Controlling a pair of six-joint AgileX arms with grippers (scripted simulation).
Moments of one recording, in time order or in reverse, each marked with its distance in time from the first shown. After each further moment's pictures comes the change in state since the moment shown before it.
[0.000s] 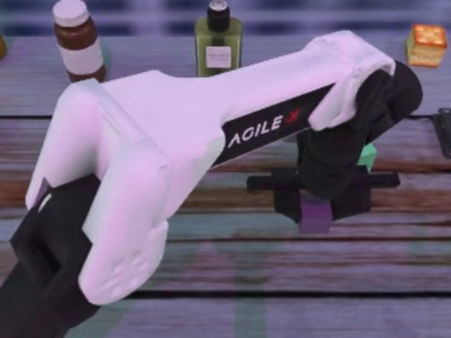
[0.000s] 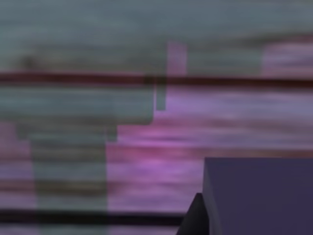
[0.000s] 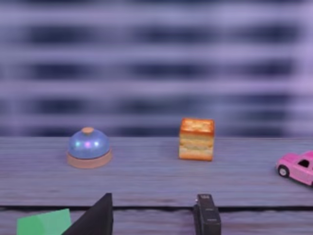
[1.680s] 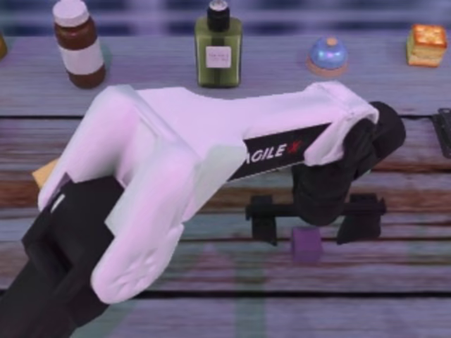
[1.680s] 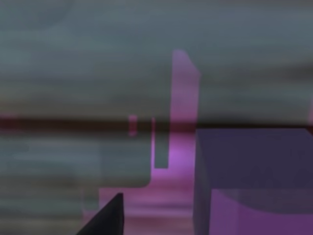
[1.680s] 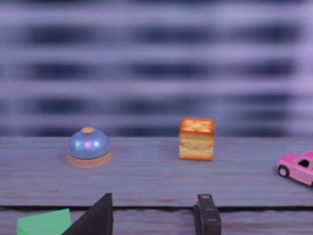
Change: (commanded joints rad) left arm -0.001 0.035 -0.165 0.204 0.000 0.002; right arm 0.000 0.000 0.000 0.000 0.000 0.000
